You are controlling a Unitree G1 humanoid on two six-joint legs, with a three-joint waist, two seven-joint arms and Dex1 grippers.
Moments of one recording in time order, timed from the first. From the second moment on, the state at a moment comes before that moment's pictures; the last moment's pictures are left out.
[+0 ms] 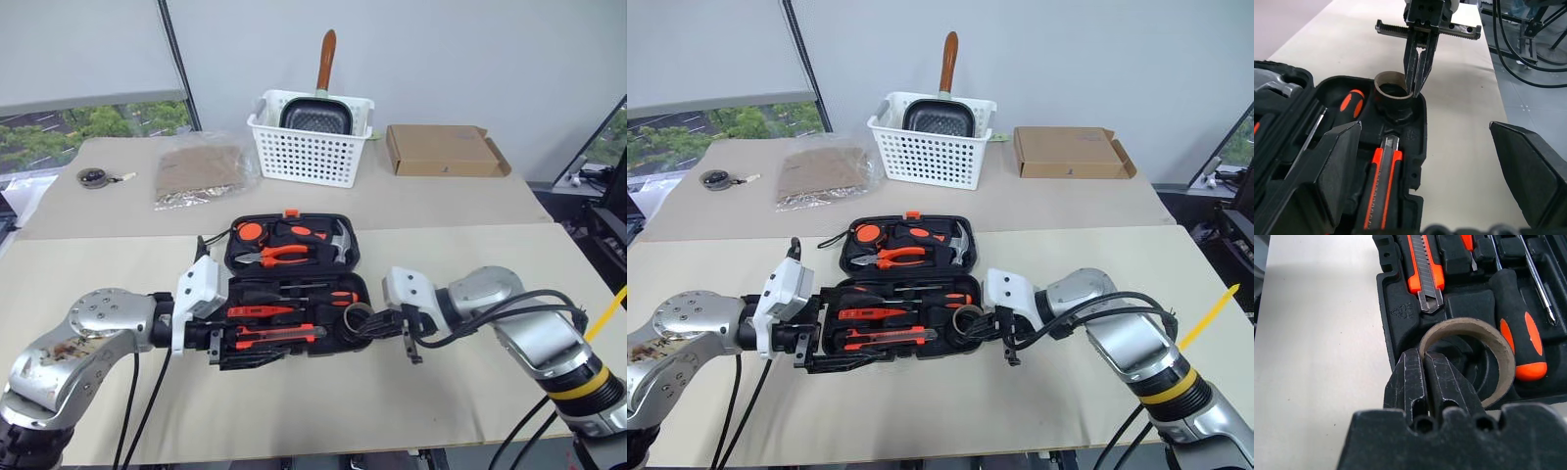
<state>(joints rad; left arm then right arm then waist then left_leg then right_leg) -0.11 0.88 0.10 -0.60 -0.72 0.65 -1.06 -0.46 -0.81 0.35 -0.36 0.26 0.58 1.20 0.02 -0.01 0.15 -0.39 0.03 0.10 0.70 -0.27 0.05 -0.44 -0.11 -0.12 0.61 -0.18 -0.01</state>
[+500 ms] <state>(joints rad) -0.08 0.88 0.13 -0.60 -0.71 0.65 -1.05 -0.48 -0.80 0.41 -0.36 0.22 0.58 1.22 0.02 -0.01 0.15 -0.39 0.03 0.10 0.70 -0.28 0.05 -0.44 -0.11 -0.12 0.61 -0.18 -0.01</state>
